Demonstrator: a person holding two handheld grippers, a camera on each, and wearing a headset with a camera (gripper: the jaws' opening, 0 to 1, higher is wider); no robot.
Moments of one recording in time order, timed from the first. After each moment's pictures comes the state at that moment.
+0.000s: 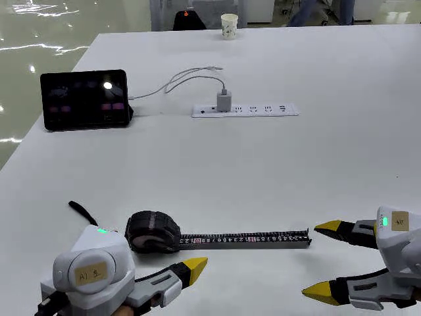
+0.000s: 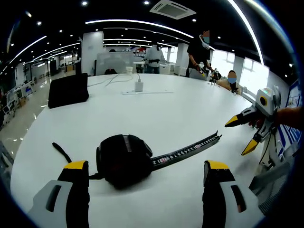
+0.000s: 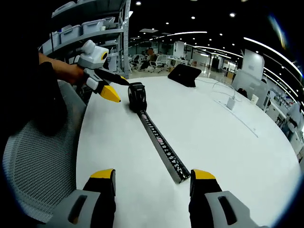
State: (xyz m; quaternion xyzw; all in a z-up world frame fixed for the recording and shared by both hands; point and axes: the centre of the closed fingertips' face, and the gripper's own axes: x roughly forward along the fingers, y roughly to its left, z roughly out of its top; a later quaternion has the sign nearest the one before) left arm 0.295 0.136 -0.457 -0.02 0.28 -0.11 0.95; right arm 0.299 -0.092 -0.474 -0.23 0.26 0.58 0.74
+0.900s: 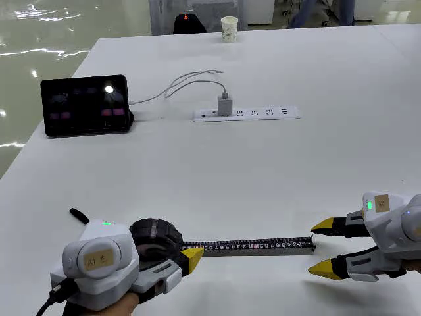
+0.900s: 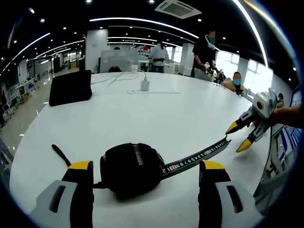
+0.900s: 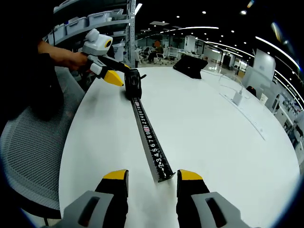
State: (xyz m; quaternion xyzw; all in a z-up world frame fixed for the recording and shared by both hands) left arm 0.320 0.148 -0.465 -0.02 0.29 -0.09 0.95; right arm 0.335 -0.098 -0.501 -0.26 0.28 0.61 0.70
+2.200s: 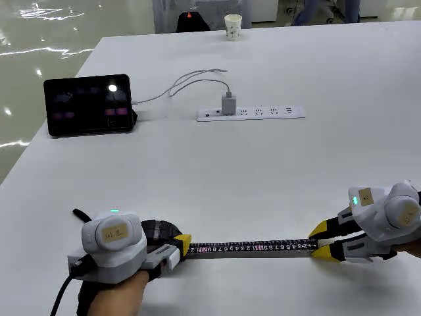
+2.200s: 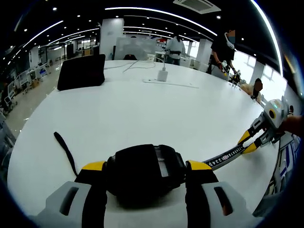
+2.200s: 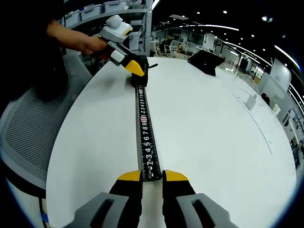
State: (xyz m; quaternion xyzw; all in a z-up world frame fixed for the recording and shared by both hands) left arm 0.338 0.165 -0.491 -0.05 0.34 -0.02 0.94; right arm 0.351 -0.097 -0.519 -0.32 0.28 0.64 0.64
